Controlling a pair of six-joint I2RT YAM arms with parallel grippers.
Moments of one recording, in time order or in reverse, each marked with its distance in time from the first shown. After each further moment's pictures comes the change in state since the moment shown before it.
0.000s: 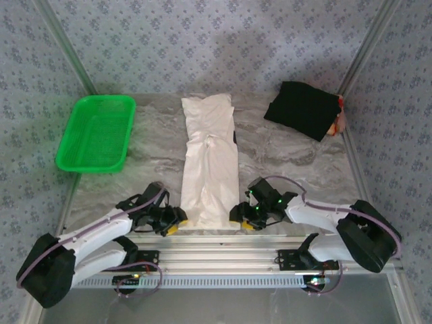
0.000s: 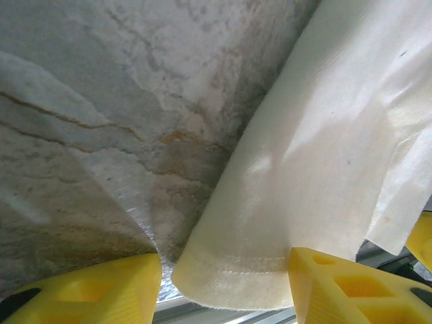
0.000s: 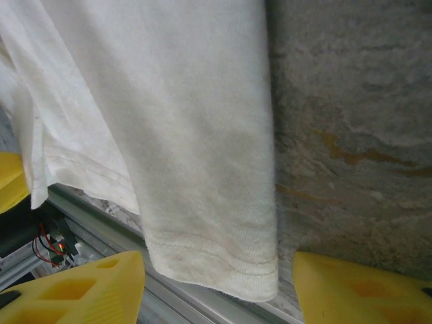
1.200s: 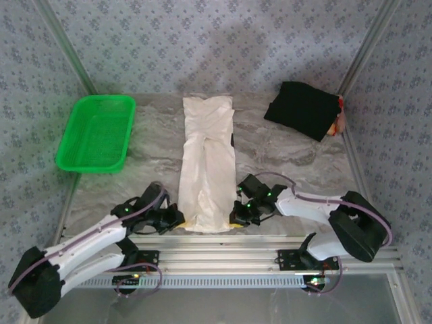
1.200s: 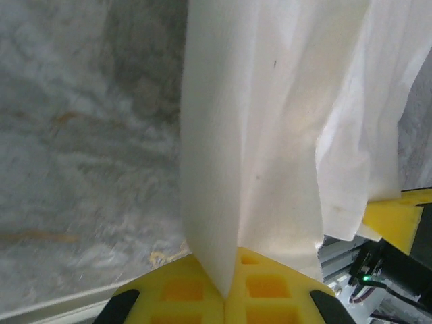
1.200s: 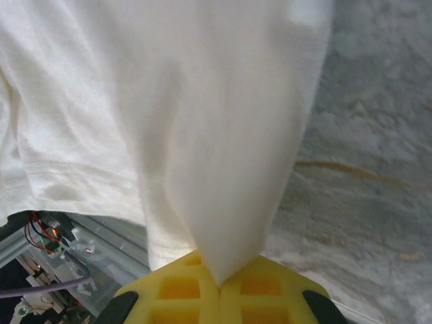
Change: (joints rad) left arm -0.103 -0.187 0.001 -0.037 -0.066 0.003; right arm 0.060 0.068 0.142 -0.150 -0.003 -0.011
